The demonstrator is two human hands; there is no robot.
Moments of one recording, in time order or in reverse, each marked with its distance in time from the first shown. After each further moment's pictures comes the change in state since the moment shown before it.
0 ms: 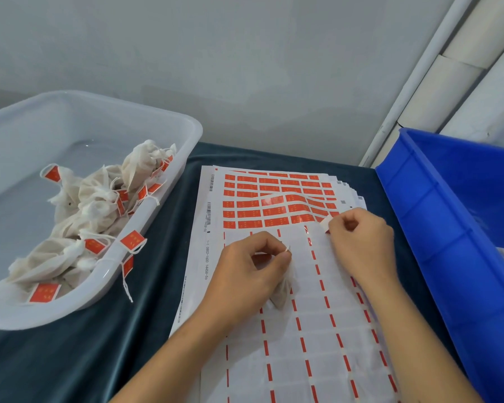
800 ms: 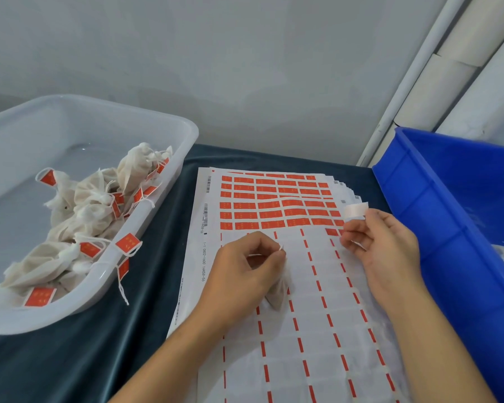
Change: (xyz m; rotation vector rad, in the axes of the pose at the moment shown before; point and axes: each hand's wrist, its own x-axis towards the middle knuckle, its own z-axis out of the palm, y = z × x) left_hand -0.002 0.002 0.000 -0.019 0.011 -0.002; right_hand -0.011 0.009 -0.029 0.800 -0.009 0.267
